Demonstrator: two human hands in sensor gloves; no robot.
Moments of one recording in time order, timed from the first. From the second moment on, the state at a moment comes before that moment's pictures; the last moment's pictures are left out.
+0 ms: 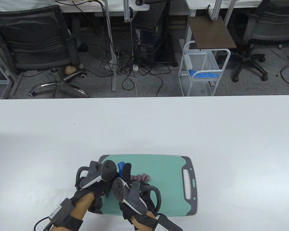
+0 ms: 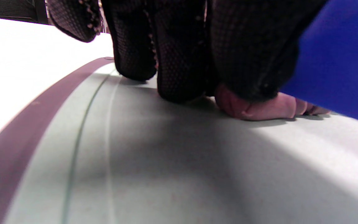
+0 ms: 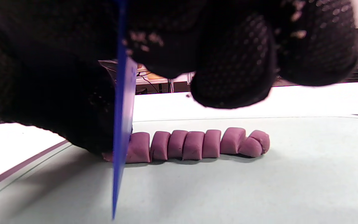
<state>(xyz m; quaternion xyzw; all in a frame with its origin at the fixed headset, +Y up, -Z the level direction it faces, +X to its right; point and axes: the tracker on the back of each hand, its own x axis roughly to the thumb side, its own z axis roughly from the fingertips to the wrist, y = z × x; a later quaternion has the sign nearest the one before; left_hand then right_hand) -0.186 -0.741 -0.293 -0.12 -0.13 0.05 0.98 -0.056 -0.720 -0.226 0.04 0.00 1.00 0.06</state>
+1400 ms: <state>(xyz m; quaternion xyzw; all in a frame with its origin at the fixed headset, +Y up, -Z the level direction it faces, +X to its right) -0.186 -0.741 -0.294 -0.12 -0.13 0.04 0.98 -0.062 -0.723 -0.230 0.04 -0.01 1.00 0.03</state>
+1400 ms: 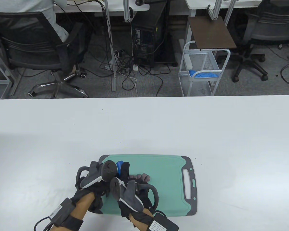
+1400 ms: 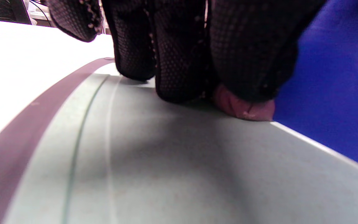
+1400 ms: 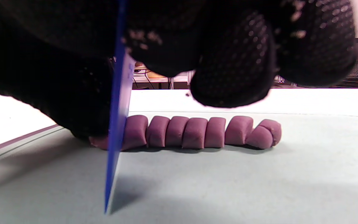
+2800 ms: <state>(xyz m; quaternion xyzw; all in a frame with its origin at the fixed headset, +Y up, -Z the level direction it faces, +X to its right) -0.189 -0.735 -0.289 -0.11 -0.12 0.02 0.99 0.015 -0.673 -0.238 -0.02 -0.02 0.97 0.23</state>
